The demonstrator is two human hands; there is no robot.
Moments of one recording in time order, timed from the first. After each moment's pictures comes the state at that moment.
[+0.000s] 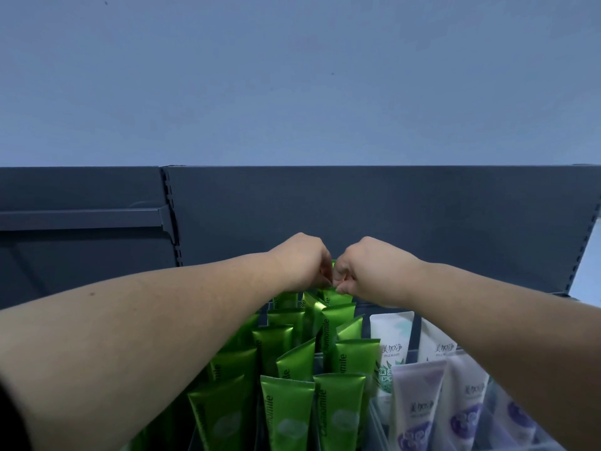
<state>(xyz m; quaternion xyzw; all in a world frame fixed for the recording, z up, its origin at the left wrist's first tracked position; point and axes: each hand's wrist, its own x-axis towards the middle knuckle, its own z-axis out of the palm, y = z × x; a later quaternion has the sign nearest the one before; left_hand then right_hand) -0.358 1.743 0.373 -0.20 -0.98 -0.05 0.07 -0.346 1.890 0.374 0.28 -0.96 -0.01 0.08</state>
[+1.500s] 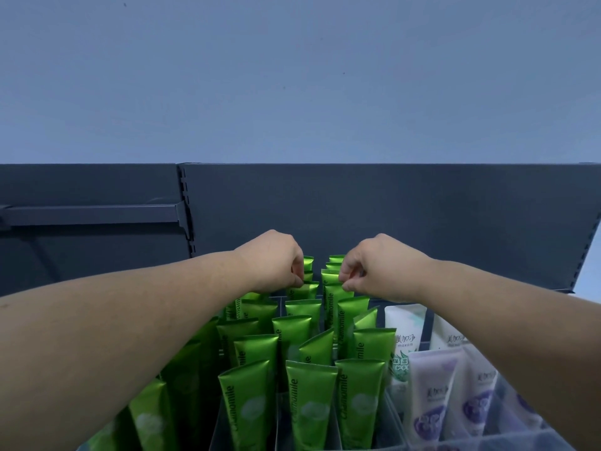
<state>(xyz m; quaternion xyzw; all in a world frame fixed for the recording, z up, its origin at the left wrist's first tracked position) -0.332 1.689 0.376 -0.16 -0.98 -0.05 0.06 -0.340 1.884 0.370 0.27 -0.96 0.07 0.08</state>
